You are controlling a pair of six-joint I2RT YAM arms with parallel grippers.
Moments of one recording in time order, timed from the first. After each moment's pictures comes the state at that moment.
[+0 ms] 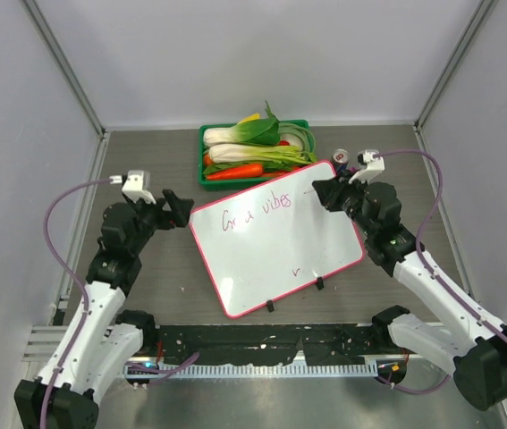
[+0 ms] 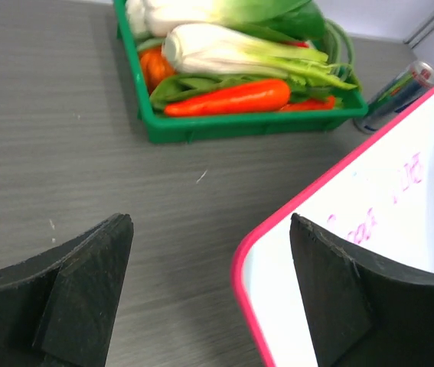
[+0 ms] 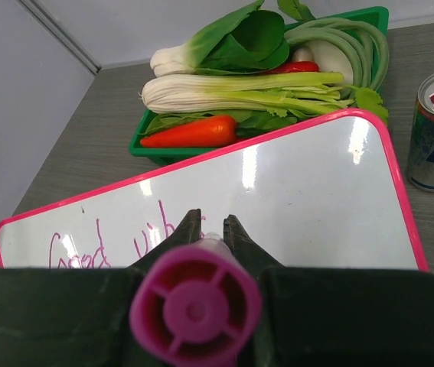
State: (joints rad) left arm -0.19 0.67 0.52 -0.03 0.14 -0.31; right arm 0.41 0.97 0.70 0.14 -0.02 0.44
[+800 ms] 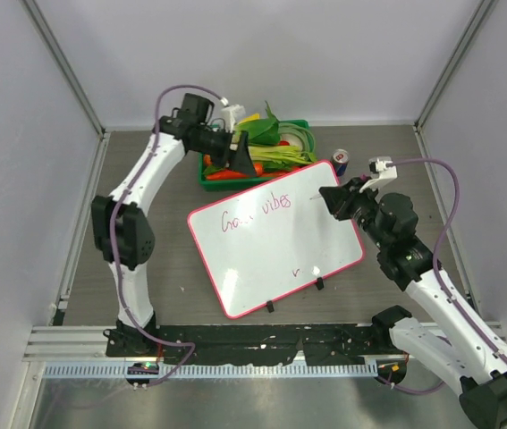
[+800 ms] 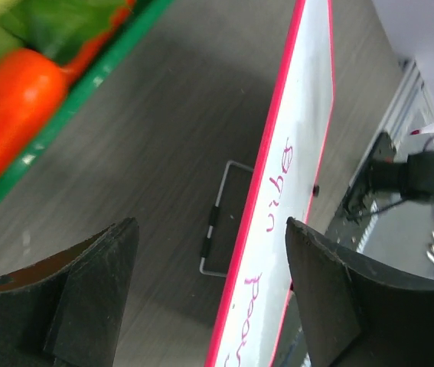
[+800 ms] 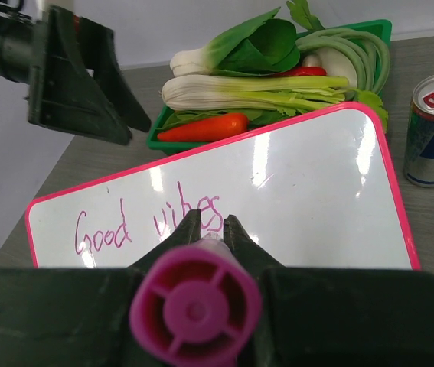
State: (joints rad) left arm -0.31 1.91 1.90 -0.83 0.77 -0.02; right arm 0.41 0.79 0.70 0.01 -0.05 0.43
